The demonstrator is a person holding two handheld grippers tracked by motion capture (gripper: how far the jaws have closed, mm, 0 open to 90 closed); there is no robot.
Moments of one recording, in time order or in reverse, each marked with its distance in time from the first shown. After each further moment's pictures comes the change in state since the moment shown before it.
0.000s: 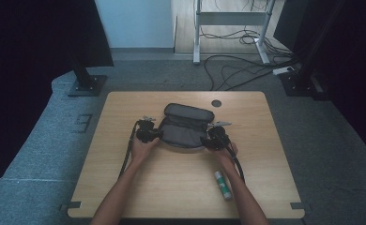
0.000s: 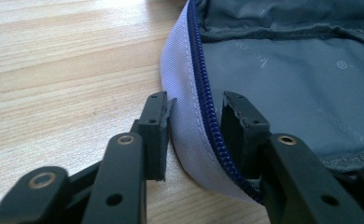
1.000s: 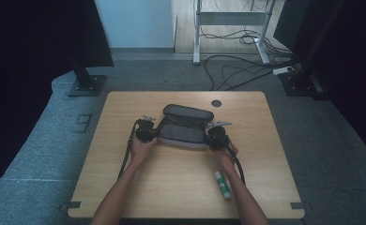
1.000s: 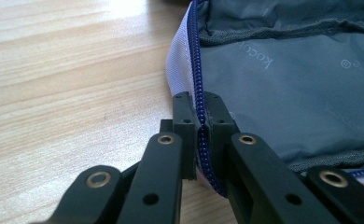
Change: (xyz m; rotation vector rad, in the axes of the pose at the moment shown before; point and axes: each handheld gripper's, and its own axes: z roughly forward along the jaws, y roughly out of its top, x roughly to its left) left arm -0.003 0.003 -0.009 -0.026 0.022 0.034; right arm 0.000 0.001 -0.003 -0.002 0.027 0.007
